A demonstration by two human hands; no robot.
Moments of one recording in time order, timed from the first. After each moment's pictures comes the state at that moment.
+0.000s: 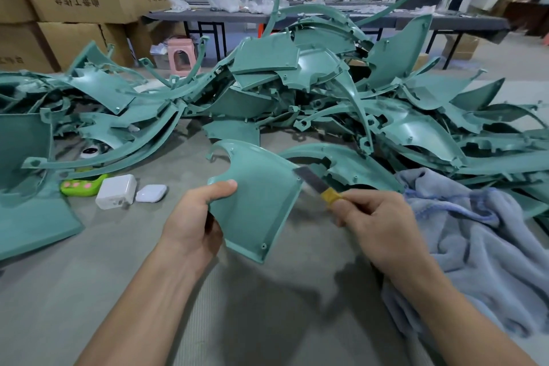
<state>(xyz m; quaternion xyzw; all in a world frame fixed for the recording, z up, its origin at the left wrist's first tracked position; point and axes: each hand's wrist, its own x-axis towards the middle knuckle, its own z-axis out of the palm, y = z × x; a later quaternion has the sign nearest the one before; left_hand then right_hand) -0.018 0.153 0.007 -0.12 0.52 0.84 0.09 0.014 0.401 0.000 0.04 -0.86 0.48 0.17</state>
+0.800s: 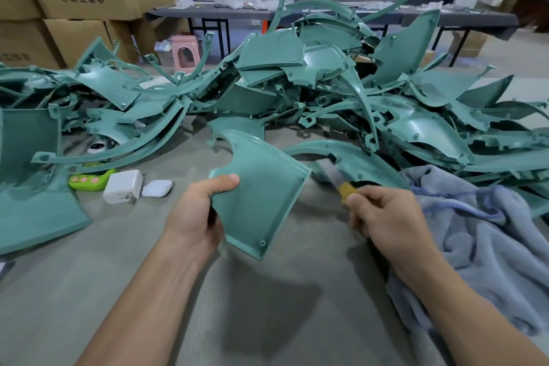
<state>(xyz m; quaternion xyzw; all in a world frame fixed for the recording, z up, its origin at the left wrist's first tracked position) -0.020 0.147 0.006 -0.11 0.52 0.85 0.08 0.003 0.413 -0.009 -0.05 -0.86 0.50 0.12</state>
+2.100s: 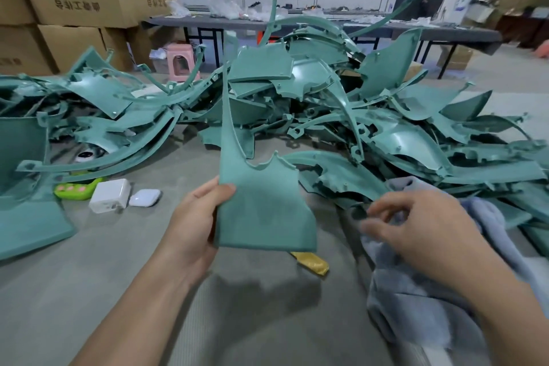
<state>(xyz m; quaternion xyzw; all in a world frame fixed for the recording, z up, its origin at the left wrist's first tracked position) -0.018 0.163 0.003 -0.01 0.56 0.83 0.04 0.036 0.455 0.050 -0.01 -0.98 0.19 0.08</state>
